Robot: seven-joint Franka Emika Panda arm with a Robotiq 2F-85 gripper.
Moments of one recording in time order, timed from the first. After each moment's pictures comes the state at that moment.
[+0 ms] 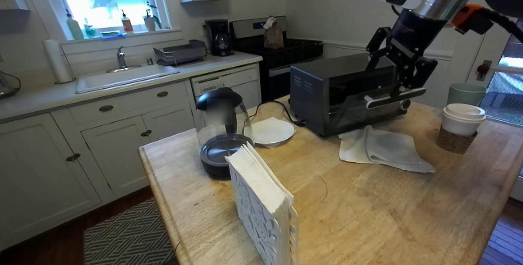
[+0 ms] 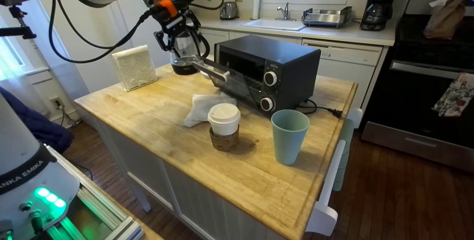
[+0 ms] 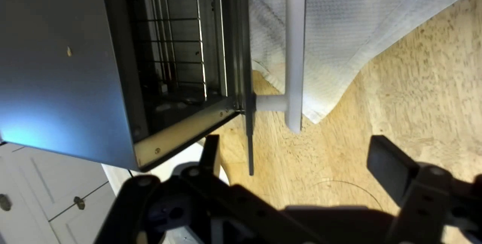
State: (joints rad) arm -0.04 -0.26 -0.07 -2.61 -0.29 2.74 -1.06
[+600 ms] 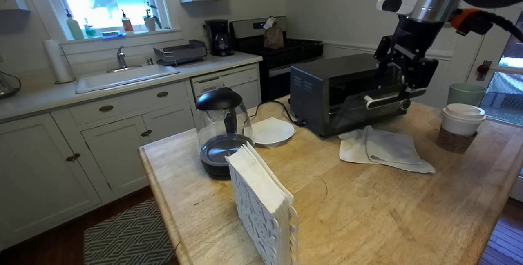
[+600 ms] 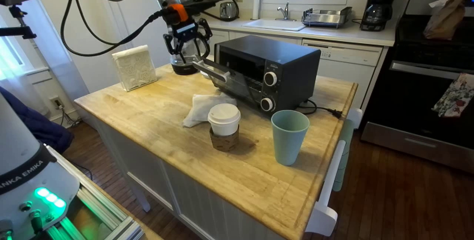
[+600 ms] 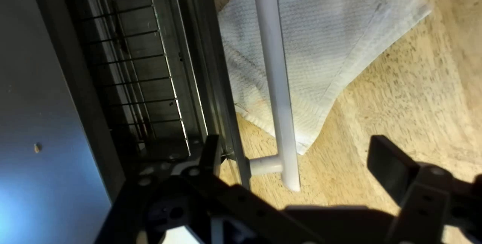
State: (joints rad) arm -0.03 -0.18 -0.13 -2.50 -0.19 2.57 -1.08
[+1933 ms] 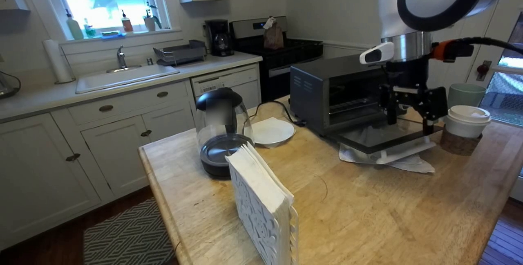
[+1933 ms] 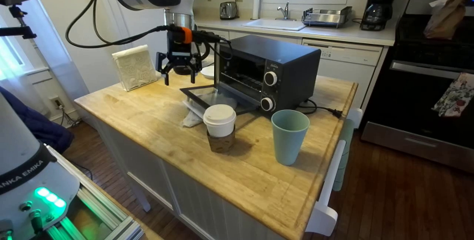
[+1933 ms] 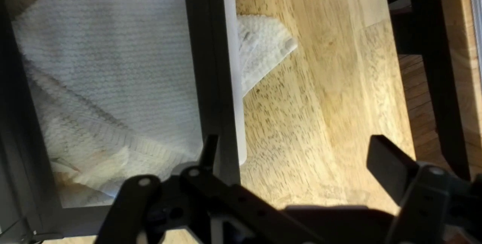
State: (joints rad) arm -0.04 0.03 -0.09 -2.36 -0.08 2.16 -1.25
